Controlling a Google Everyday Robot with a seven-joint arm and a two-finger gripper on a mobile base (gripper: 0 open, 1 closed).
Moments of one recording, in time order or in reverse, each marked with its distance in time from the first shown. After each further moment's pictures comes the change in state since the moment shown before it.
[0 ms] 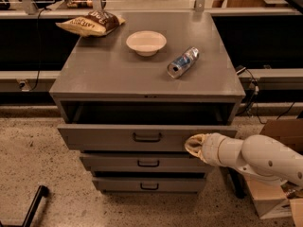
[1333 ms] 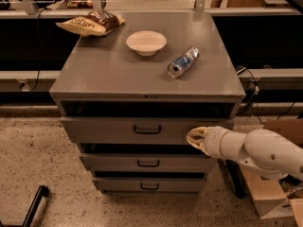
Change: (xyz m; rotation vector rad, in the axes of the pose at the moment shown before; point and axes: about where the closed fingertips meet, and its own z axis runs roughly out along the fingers) arm 0.001 -0.028 0.002 0.046 -0.024 -0.014
